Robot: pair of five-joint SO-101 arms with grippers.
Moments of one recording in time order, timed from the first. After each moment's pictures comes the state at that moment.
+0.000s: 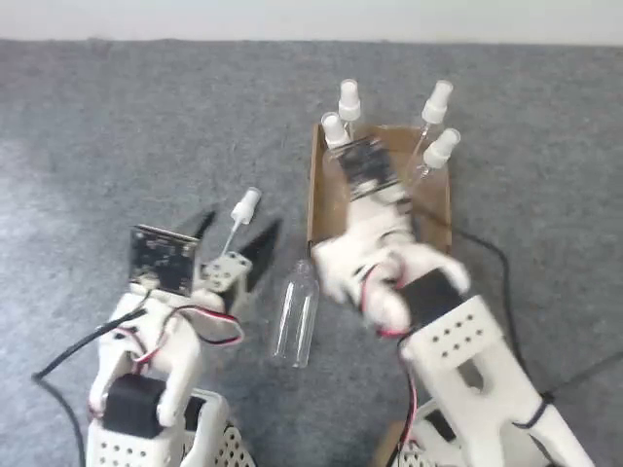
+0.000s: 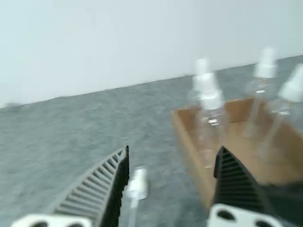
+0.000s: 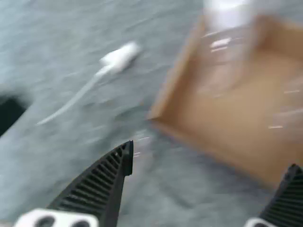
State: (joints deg) left arm 4.0 -89.7 67.8 55.0 0.6; right arm -39.0 -42.7 41.4 58.7 -12.8
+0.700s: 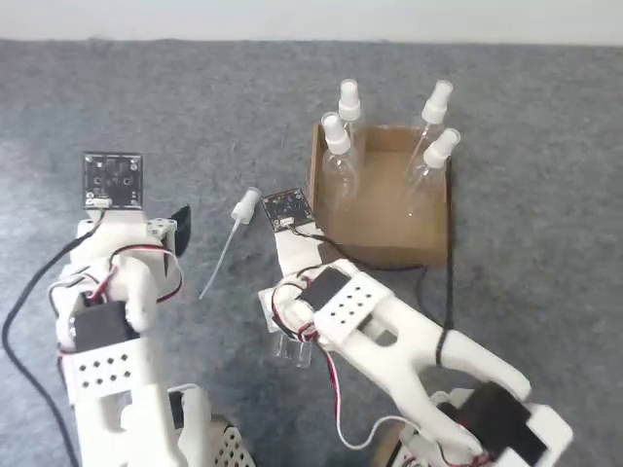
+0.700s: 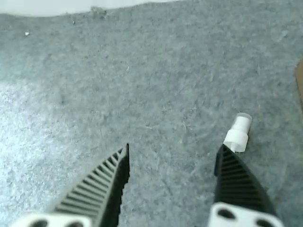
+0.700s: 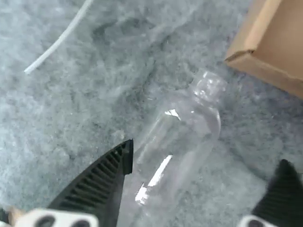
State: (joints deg) left arm -20.3 -58.9 58.2 52.8 -9.0; right arm -50.8 -11.3 41.2 49.2 -29.2
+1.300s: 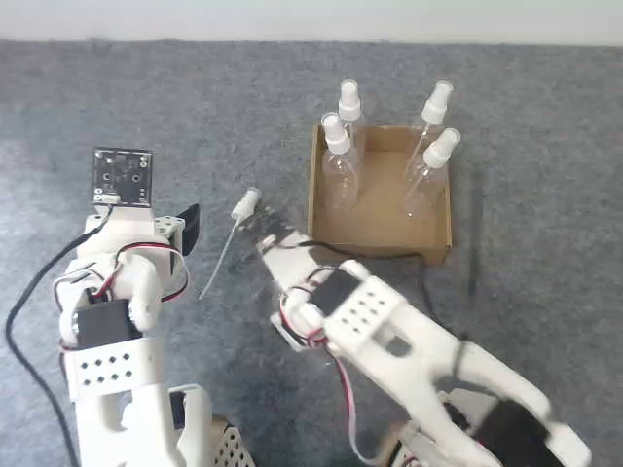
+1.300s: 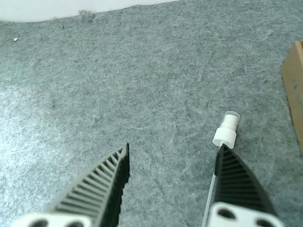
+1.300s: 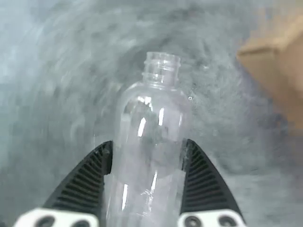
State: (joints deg) left arm -17.9 -58.6 56.8 54.4 -9.0; right arm -50.7 -24.3 41.3 64.1 2.5
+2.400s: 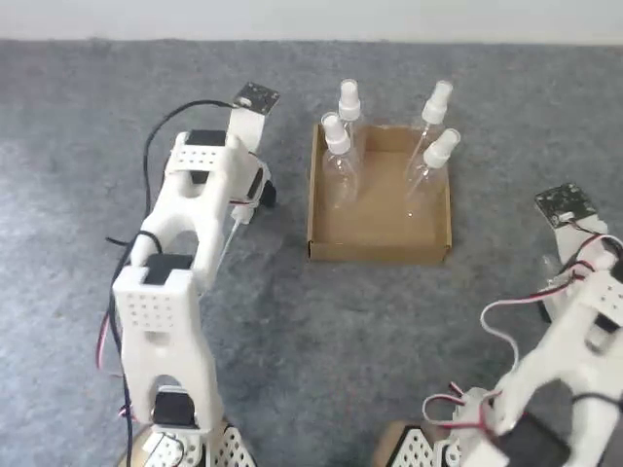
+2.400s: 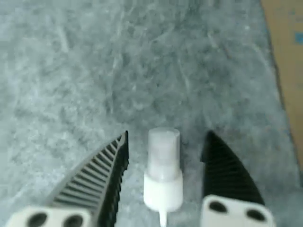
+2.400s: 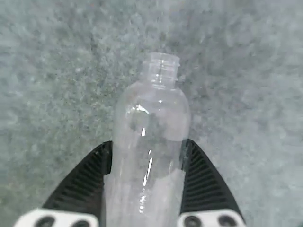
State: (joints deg) left arm -2.1 35.1 -9.3 64.5 -13.3; right arm 37.3 -22.4 40.6 62.3 57.7
